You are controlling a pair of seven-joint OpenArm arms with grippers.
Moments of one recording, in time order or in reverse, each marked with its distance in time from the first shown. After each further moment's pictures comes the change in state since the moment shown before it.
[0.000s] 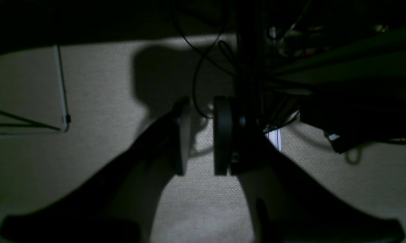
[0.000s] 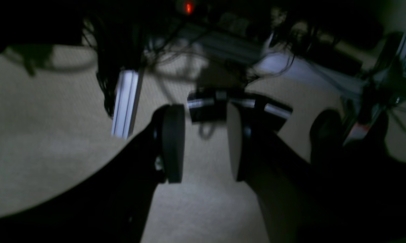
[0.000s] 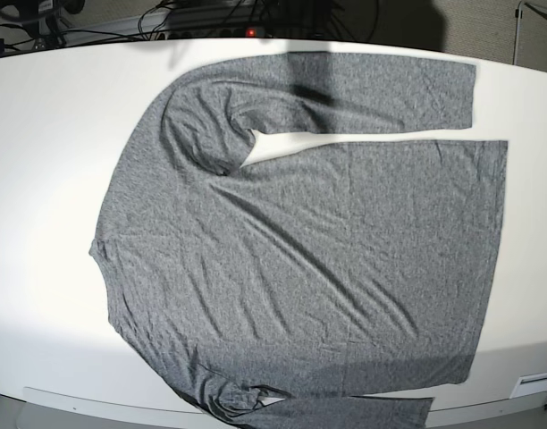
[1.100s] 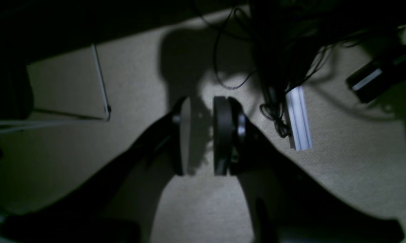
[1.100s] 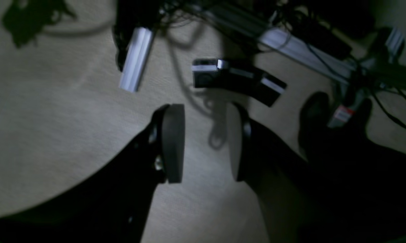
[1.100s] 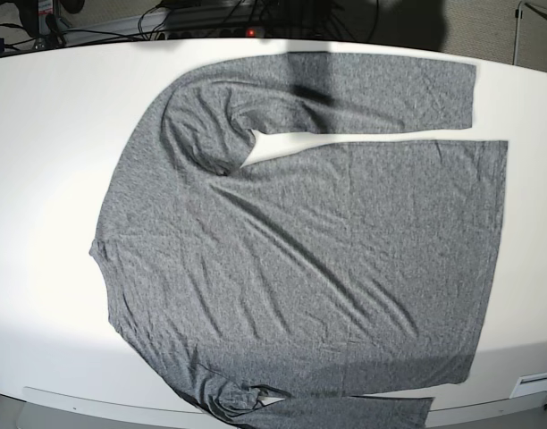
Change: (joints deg) left arm 27.4 -11.8 0.0 26.6 0.0 4.1 -0.9; right arm -29.8 11.3 0.0 28.5 4.5 0.2 -0.1
